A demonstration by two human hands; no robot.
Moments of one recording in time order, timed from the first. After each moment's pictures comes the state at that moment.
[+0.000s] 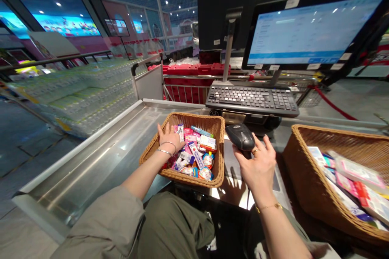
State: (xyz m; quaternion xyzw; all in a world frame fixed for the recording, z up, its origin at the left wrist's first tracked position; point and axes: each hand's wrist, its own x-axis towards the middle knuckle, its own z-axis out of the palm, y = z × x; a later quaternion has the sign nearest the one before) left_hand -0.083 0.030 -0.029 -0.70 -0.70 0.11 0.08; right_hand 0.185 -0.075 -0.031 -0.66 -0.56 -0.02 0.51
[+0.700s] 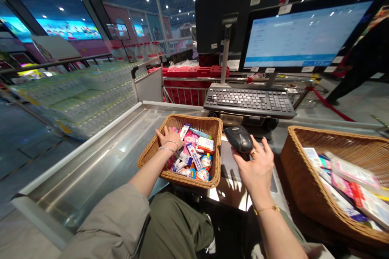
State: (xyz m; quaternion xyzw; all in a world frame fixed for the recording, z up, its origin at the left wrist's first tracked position) left_hand -0.072 0.048 -0.038 -0.65 -0.76 0.09 0.05; right_hand 0.191 -0.078 -0.030 -0.65 -0.55 -0.02 0.52
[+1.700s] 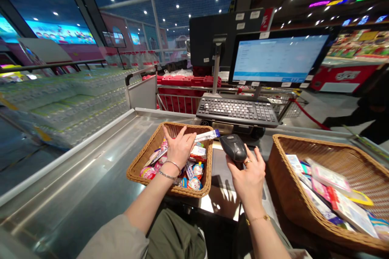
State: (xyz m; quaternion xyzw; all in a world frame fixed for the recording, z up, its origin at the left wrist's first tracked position) left_hand -0.009 -0.009 0.004 -0.81 -0.52 -0.24 0.16; right_hand 0.201 -0.083 -0.031 -0.65 -0.54 -0.02 0.54
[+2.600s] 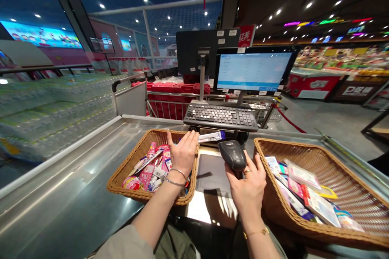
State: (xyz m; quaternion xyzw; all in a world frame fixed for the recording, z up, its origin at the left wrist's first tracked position) left_hand 0.058 -0.005 0.000 -0.76 -0.44 -0.39 0.25; right_hand 0.235 -0.101 -0.024 -0.64 -0.52 -0.11 0.55
